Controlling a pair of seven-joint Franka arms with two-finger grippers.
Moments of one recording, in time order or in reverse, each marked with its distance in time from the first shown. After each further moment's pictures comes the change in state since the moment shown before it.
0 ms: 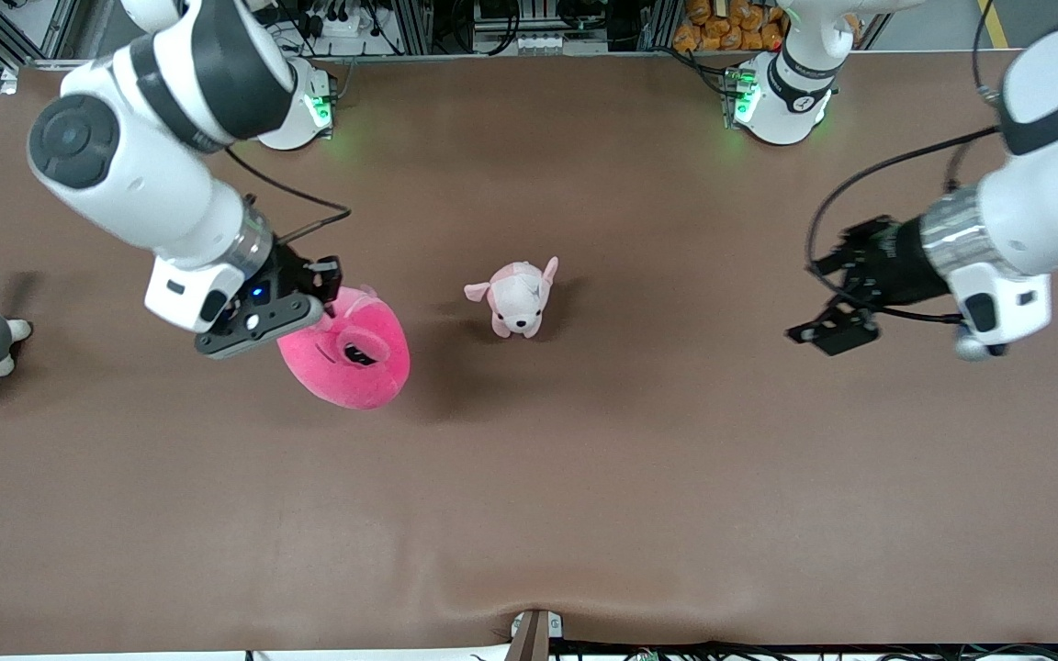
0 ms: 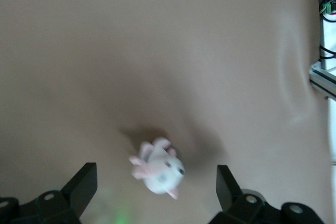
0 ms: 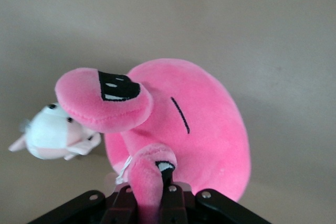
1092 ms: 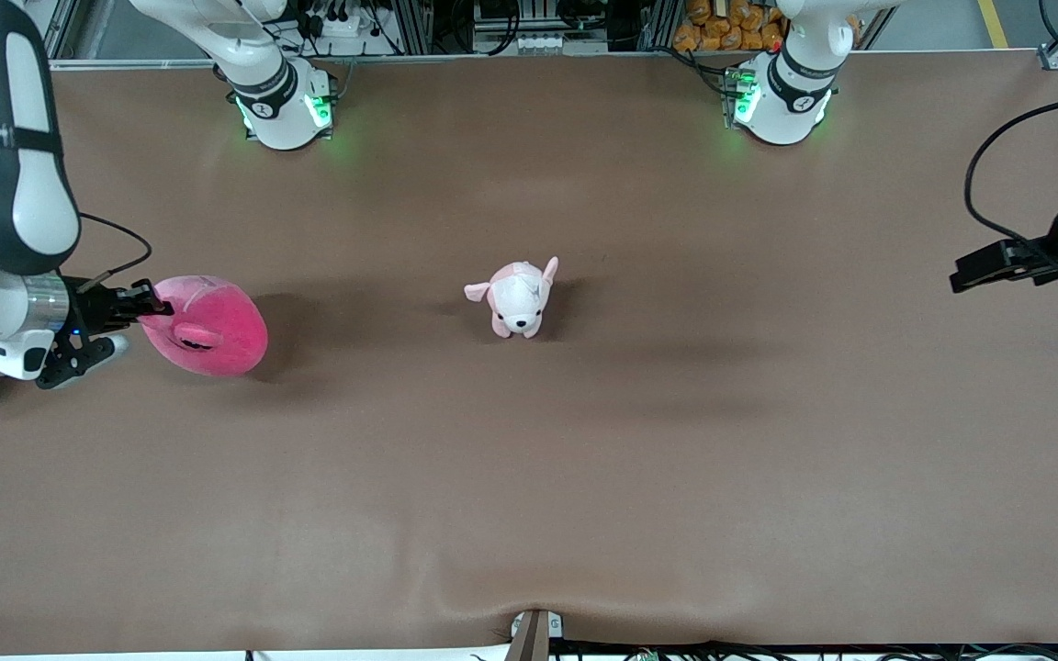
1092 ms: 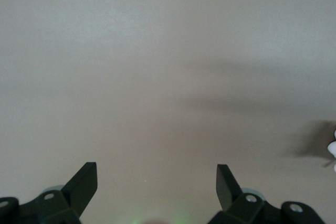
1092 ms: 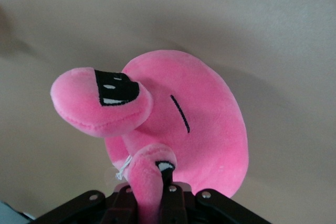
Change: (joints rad) left arm 0.172 -0.072 0.002 0.002 0.315 -0.105 1.129; right arm -0.494 0.055 -0.001 -0.228 0.003 -0.102 -0.612
